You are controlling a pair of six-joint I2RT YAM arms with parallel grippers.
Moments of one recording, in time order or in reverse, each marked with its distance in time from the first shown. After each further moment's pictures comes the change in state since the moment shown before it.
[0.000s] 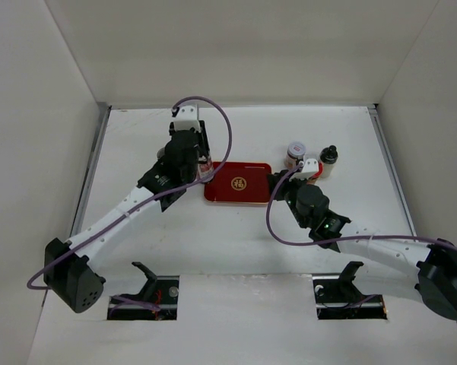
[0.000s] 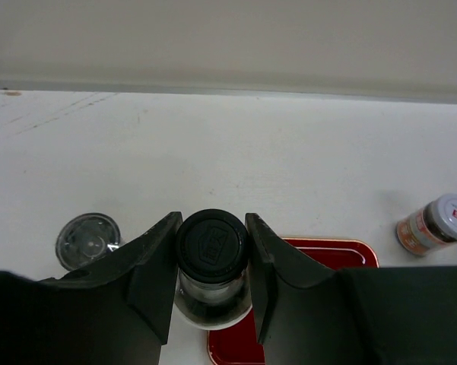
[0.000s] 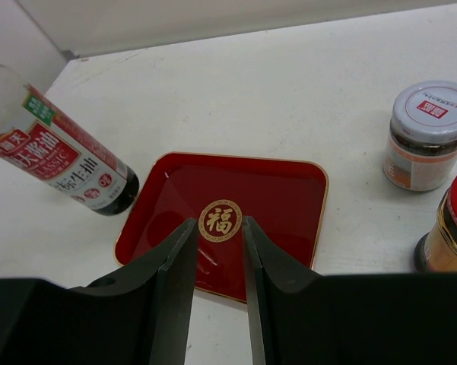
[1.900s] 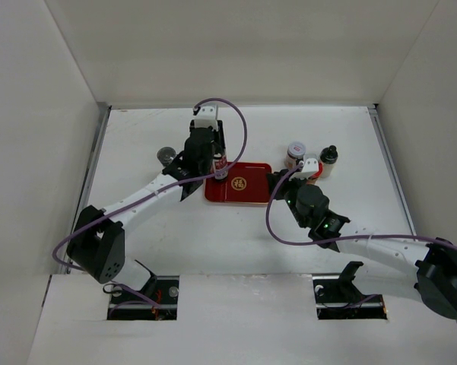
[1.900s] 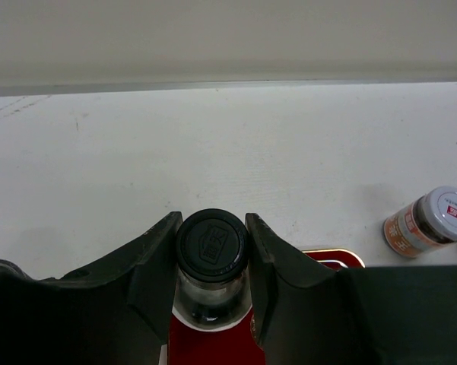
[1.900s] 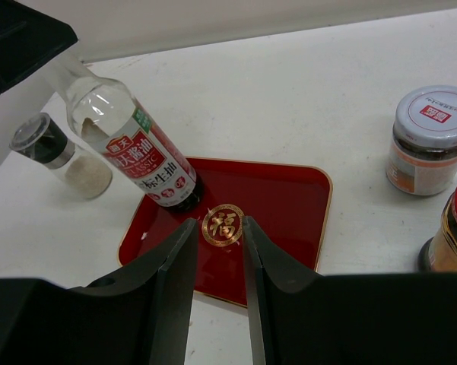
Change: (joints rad) left arm 0.012 0.240 -0.013 0.253 0.121 0.006; right arm 0.000 0.009 0.000 0.024 0.000 0.000
